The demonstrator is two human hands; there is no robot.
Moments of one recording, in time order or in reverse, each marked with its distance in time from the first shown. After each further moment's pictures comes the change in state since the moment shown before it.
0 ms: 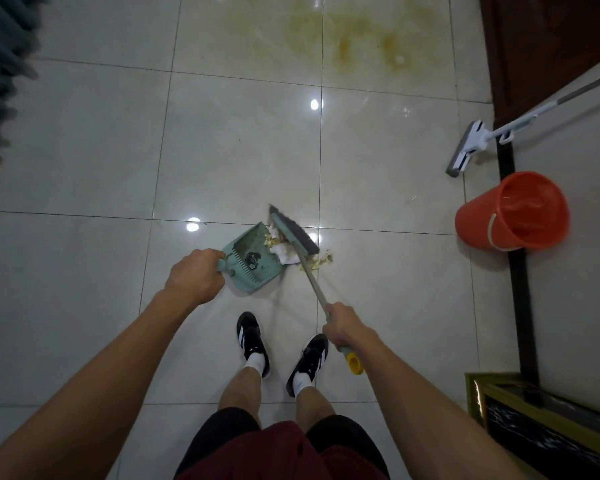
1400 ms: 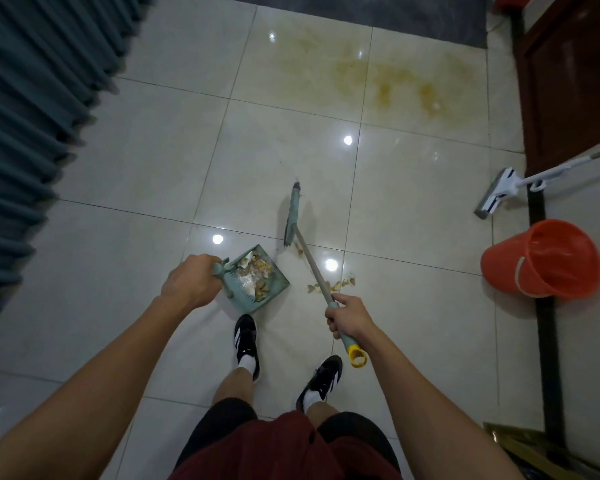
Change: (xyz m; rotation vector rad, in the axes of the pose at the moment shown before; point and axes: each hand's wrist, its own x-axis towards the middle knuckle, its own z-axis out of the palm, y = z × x) left_hand -0.067 -0.074 -0.036 -0.124 0.075 -0.152; right_hand -0.044 -0.064 0.005 0.707 0.002 -0.117
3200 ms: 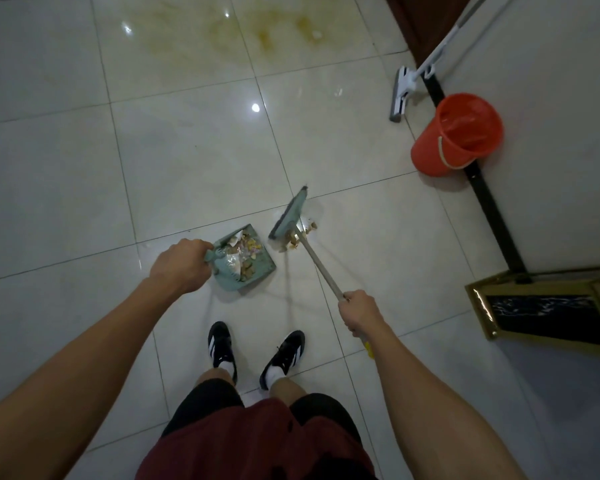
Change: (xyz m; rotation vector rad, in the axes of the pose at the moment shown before) left_hand -0.017 0.026 0.029 0.343 -0.080 0.433; right_hand -0.081 0.163 0.029 -0.122 0.409 0.220
